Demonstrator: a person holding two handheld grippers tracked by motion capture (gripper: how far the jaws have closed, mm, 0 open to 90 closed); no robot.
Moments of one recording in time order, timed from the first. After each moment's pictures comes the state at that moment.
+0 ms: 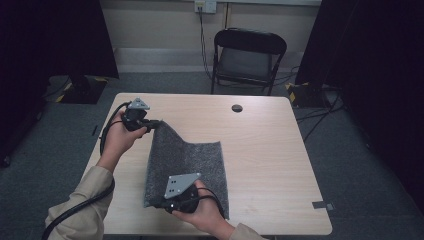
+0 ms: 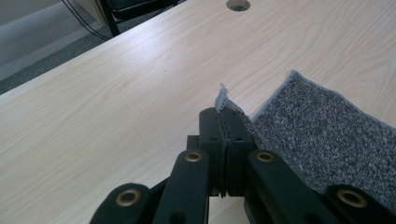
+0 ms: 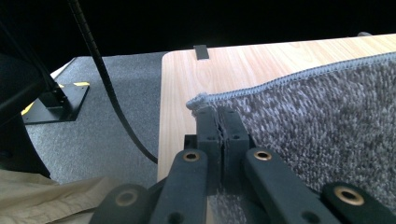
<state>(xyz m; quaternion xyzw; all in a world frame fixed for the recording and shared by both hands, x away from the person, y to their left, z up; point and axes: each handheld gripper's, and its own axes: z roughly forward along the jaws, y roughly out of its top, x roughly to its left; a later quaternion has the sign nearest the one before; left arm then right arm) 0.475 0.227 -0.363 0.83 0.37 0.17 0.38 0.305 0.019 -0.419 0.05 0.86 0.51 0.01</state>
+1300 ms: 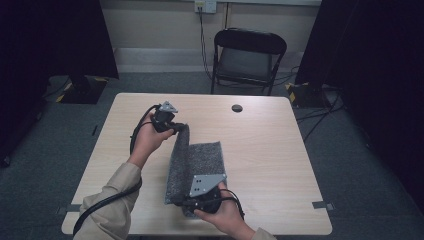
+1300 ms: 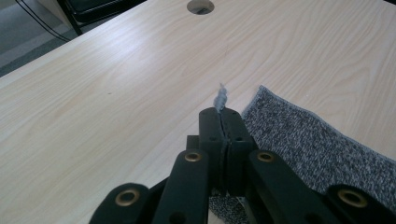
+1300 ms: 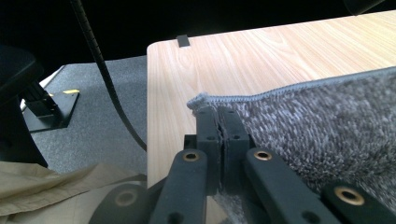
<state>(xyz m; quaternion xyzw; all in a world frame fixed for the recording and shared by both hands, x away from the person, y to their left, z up) 0.494 0.157 -0.386 0.85 0.34 0.15 0.38 0.306 -0.034 -0.427 0.09 0.85 0.52 0.02</state>
